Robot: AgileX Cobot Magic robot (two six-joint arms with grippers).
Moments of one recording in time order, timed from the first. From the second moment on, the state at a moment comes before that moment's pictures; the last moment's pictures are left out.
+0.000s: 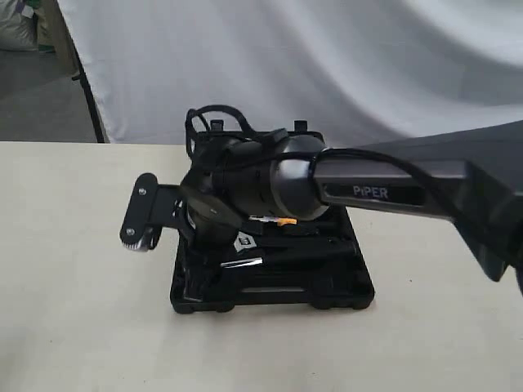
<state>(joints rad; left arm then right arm) 0.13 0.00 -0.01 0.02 0.10 -0.31 0.99 2.12 -1.56 -0.44 0.63 -0.32</state>
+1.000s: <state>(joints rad) 0.13 0.00 -0.01 0.02 0.10 -0.31 0.91 2.15 -1.61 -0.43 0.69 -0.16</state>
